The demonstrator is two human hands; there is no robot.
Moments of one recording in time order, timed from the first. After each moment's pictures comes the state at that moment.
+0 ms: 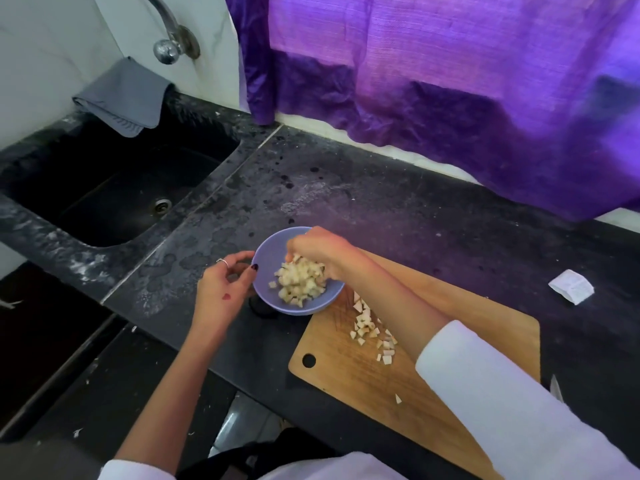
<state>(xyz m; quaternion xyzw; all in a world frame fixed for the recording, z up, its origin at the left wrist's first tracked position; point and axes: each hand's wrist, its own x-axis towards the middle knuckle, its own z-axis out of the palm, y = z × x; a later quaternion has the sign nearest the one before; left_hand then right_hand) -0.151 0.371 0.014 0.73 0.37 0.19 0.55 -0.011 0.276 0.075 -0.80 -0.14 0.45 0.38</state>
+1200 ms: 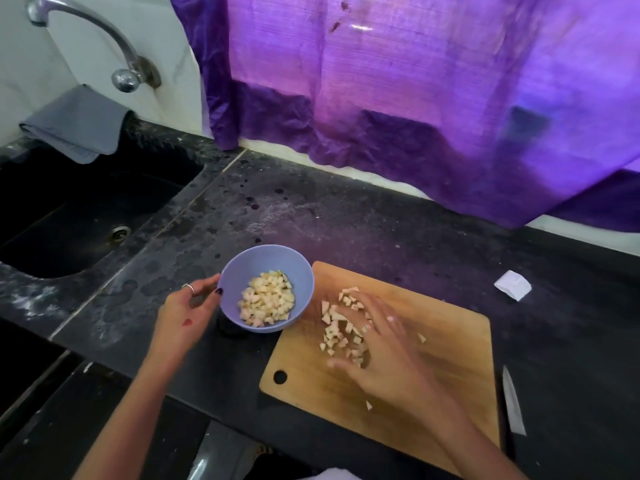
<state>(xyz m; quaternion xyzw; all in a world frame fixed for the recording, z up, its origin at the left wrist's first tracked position) -0.159 0.367 0.024 0.78 0.37 0.15 0.49 -0.056 0.094 0.020 -0.90 -0.39 0.12 0.18</state>
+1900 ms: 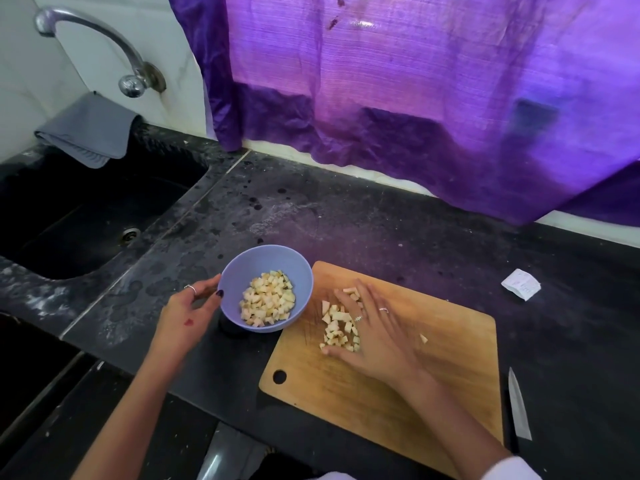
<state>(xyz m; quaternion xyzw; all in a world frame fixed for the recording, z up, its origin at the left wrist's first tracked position) -0.161 0.367 0.025 0.78 0.38 0.13 0.49 -0.023 0.107 -0.026 -0.91 -0.39 0.09 0.12</state>
